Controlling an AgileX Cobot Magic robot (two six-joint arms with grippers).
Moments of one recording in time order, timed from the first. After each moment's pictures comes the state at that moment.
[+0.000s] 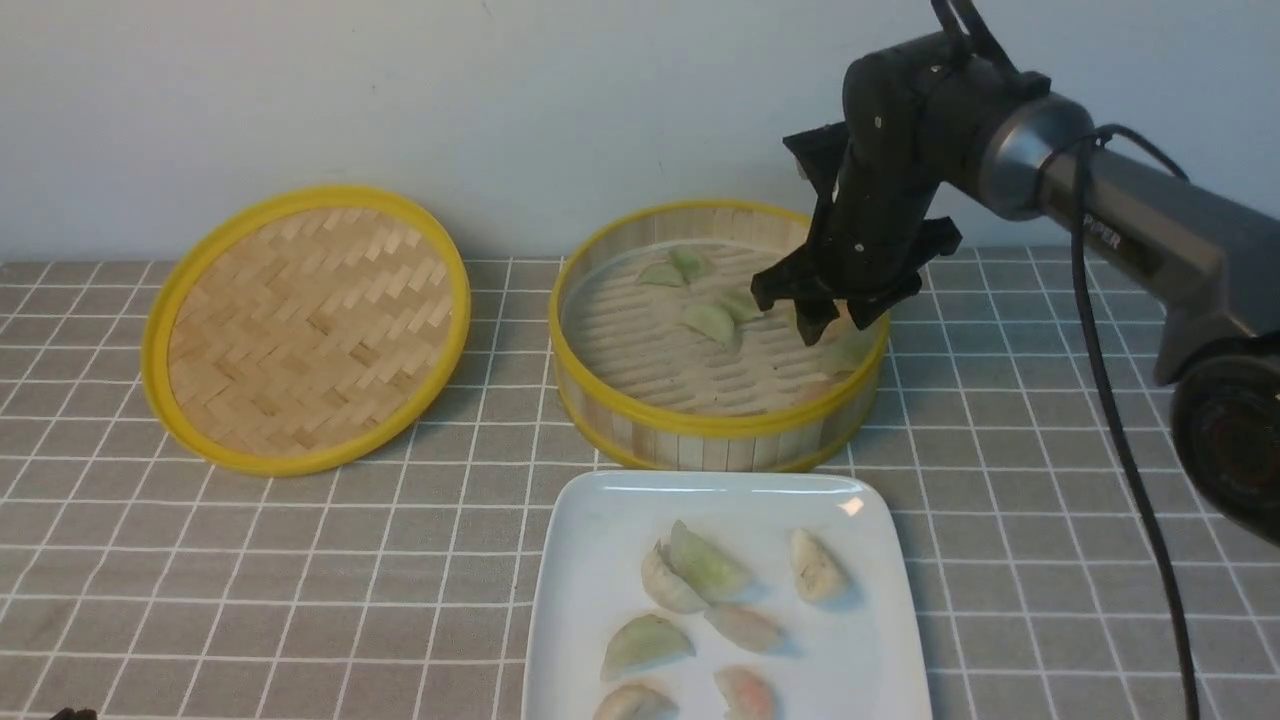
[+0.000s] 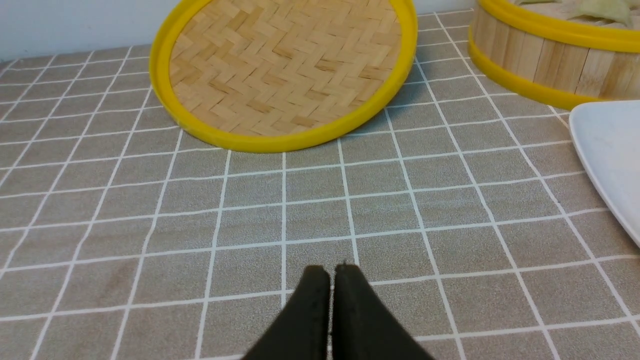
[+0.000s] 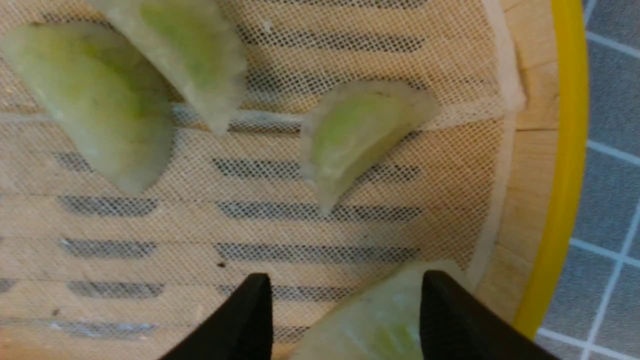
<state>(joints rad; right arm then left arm) 0.36 2.37 -2.19 -0.04 1.24 0.14 -0.06 -0.01 0.03 -0.06 0.37 0.08</state>
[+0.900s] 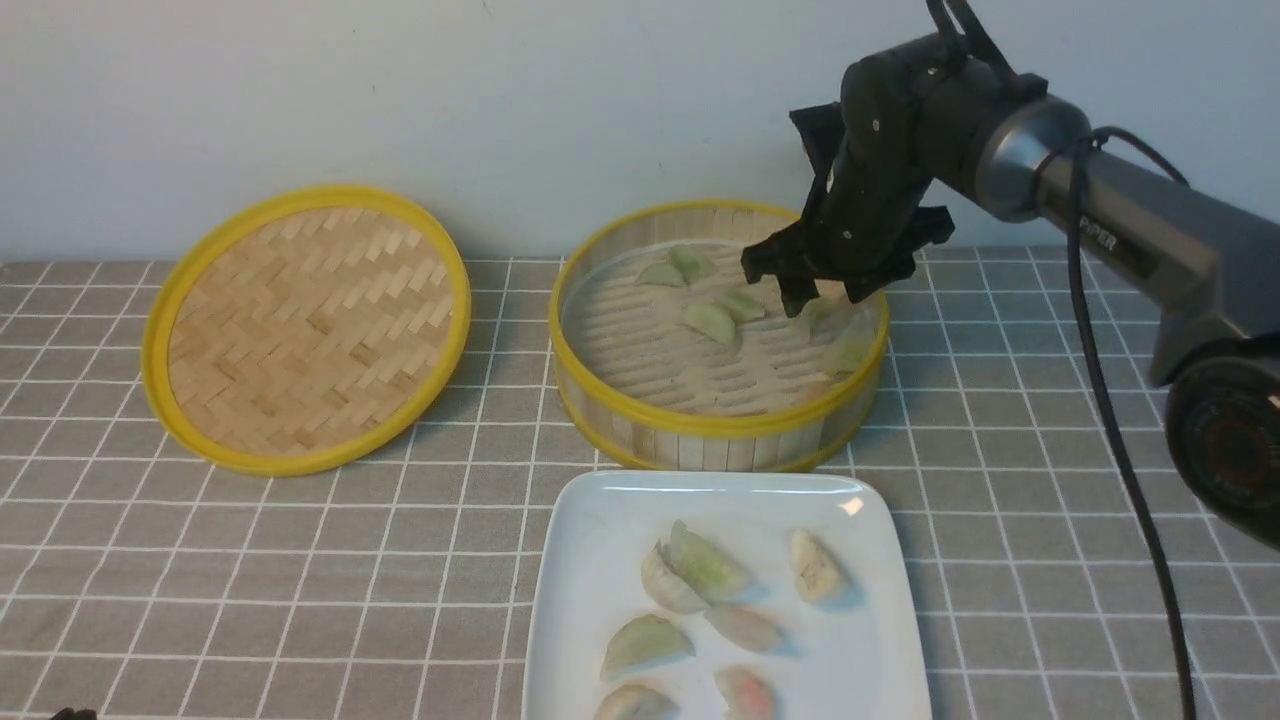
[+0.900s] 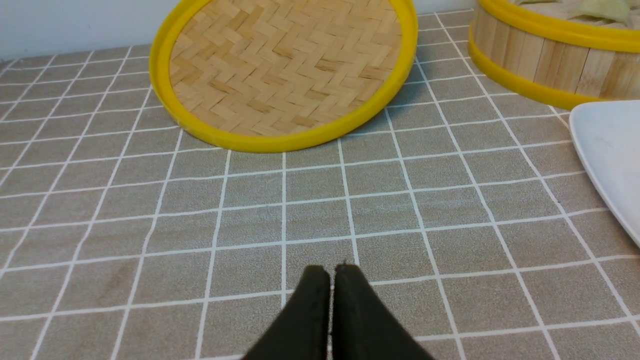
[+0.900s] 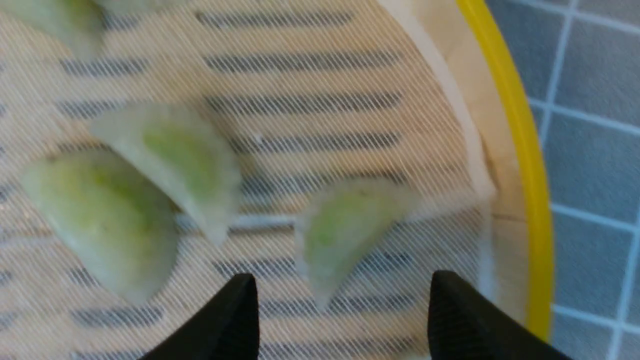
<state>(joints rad) 0.36 2.39 -2.20 -0.08 1.11 0.23 -0.06 -0.01 0.03 -0.06 0.37 0.08</state>
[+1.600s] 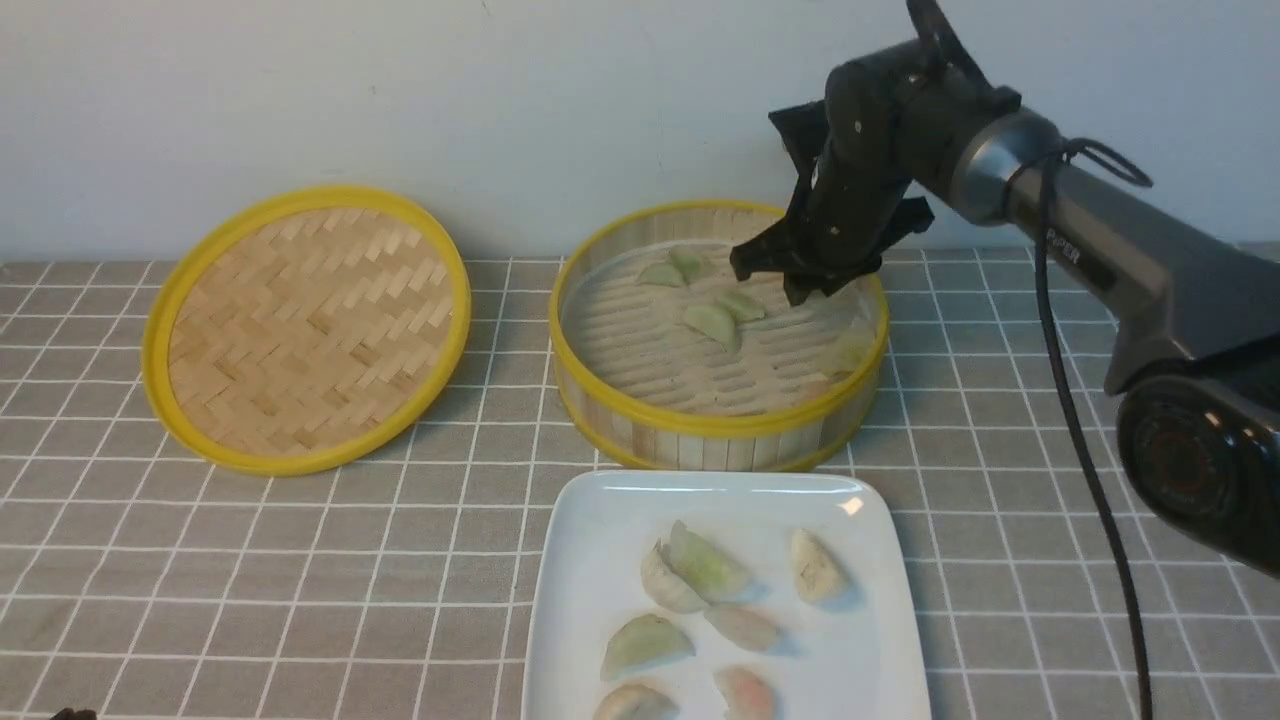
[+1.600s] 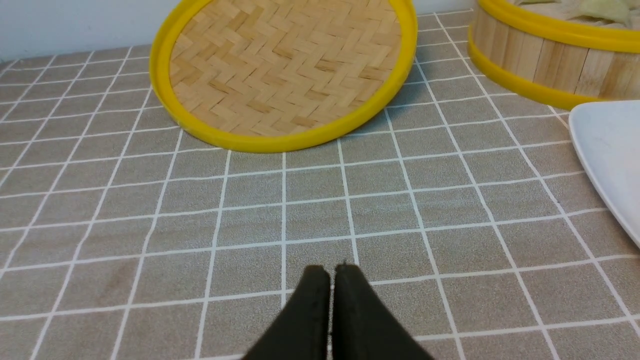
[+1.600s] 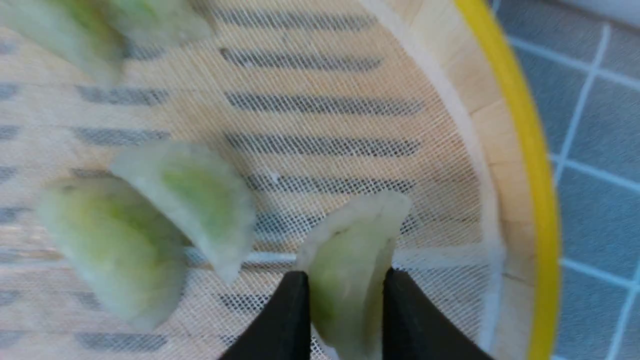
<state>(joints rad) 0.36 2.47 -2.41 -0.07 1.22 0.13 -0.06 -0.01 0.03 -0.06 0.37 0.08</state>
